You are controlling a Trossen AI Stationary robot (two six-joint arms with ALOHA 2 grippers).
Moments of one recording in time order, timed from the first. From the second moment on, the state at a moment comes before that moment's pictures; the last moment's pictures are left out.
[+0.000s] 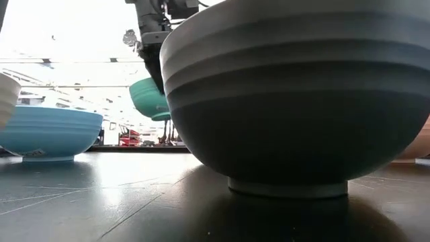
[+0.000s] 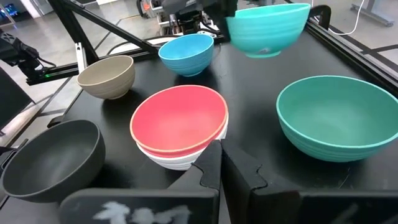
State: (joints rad) left arm 0.21 1.69 1.46 -1.09 -0.08 -0.03; right arm -0.43 0.63 0.44 -0.19 -0.45 0.06
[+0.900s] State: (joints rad) left arm -0.10 1.91 1.85 -1.16 -0.05 -0.04; right arm -0.43 0.63 0.44 -0.20 -0.45 0.06
